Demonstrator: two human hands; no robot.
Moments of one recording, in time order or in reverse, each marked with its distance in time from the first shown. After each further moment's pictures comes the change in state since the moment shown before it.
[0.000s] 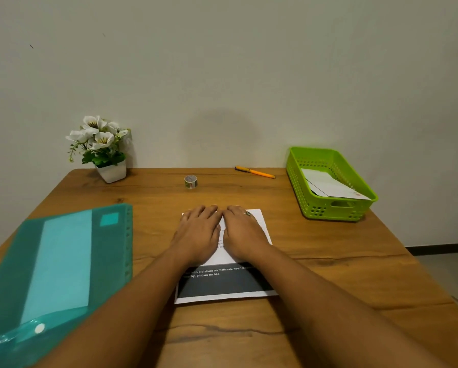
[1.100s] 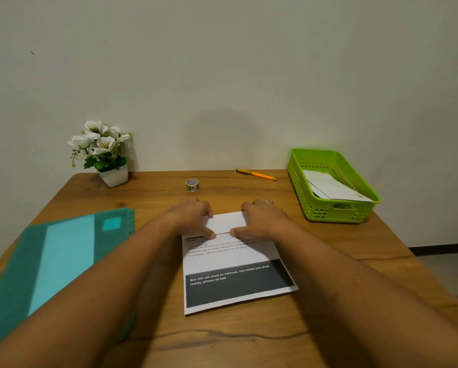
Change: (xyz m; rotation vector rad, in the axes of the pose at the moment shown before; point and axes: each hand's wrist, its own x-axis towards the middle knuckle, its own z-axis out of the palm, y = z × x) left_hand 0.051 -0.035 -0.051 -0.046 -0.408 -0.123; right_hand 0.021 0.030 -0.053 -0.240 -0.241 0.144
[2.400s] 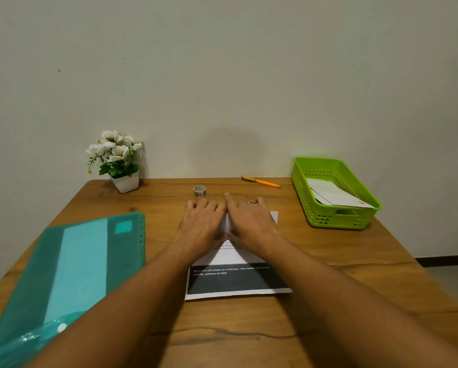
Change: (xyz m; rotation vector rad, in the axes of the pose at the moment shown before) left_hand -0.043 0.029 0.027 0.347 0.622 0.194; right_hand -0.009 -0.041 0.008 -0.305 0.421 -0.202
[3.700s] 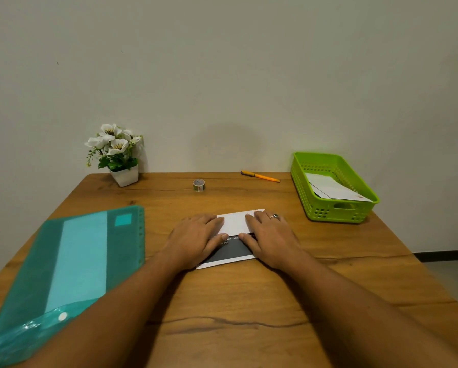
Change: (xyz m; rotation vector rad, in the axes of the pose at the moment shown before) left_hand -0.034 -0.010 0.019 -0.216 -0.164 0.005; right_hand -0.056 0.026 0.031 0.145 -0.056 0.079
